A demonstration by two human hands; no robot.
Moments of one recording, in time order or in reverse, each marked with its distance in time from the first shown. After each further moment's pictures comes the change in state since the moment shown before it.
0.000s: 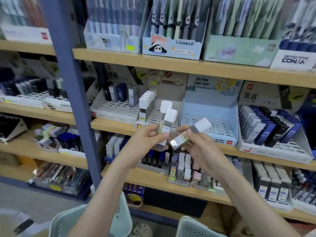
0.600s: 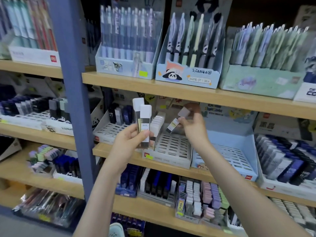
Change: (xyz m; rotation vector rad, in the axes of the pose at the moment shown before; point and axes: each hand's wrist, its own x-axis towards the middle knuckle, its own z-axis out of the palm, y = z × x) left_hand 0.045 0.009 -0.076 -0.168 0.278 0.170; right_hand 0.159 -0.023 0.023 -0.582 0.476 -0.125
